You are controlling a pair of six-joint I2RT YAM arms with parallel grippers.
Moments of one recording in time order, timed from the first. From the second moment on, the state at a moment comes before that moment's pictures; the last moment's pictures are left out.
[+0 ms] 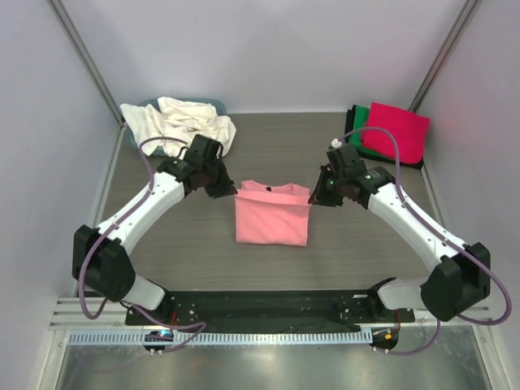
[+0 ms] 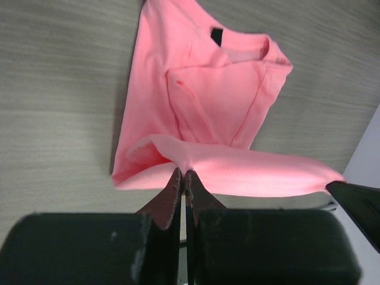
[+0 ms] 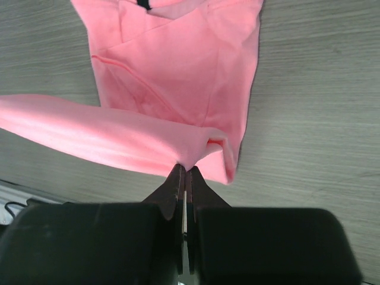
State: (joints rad) left arm -0.49 1.45 1.25 -0.72 0.07 -0.86; right arm 0.45 1.29 1.11 -0.74 -0.07 0.66
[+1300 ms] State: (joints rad) left arm -0.36 1.91 1.74 -0.87 0.23 -0.70; right arm 0.44 1.59 1.32 -0.58 -0.11 0.63
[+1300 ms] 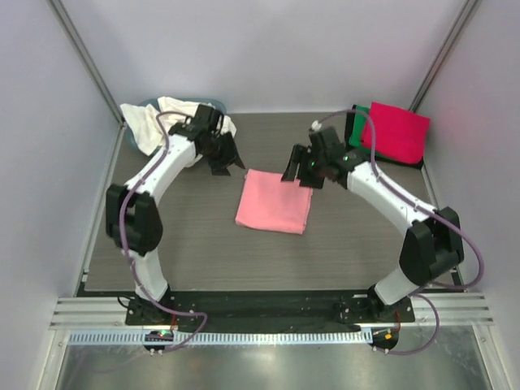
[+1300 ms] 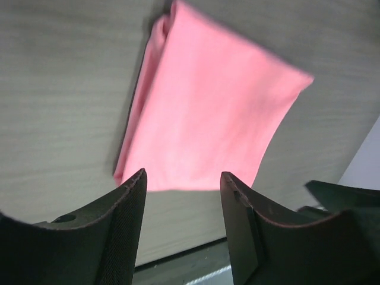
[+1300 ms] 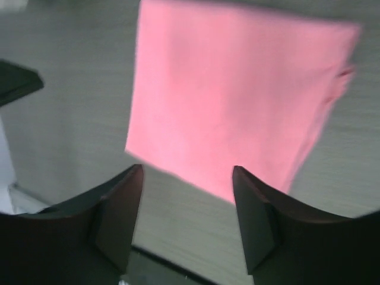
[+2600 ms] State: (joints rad) left arm -0.61 1.50 0.76 -0.37 0.17 -0.87; right arm 0.47 1.18 0.56 -0.31 -0.29 0.73
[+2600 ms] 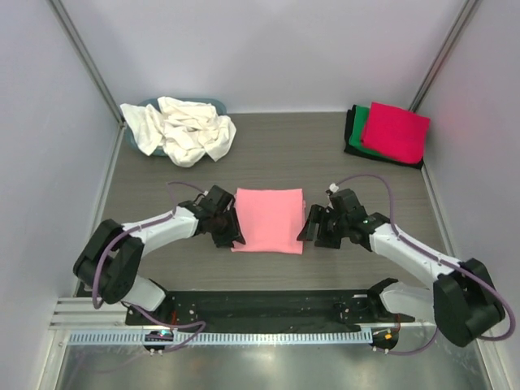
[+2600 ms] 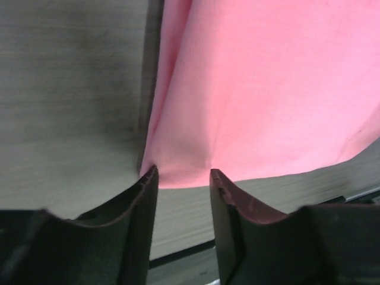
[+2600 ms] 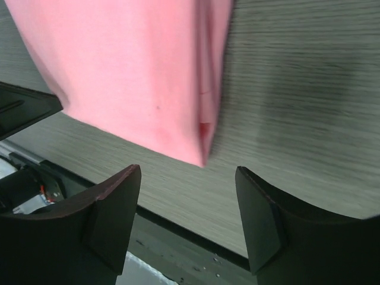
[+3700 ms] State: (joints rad) left arm -0.63 0.71 0.95 -1.00 -0.39 -0.63; right arm 0.32 1.81 0.98 -0.09 -0.43 0.58
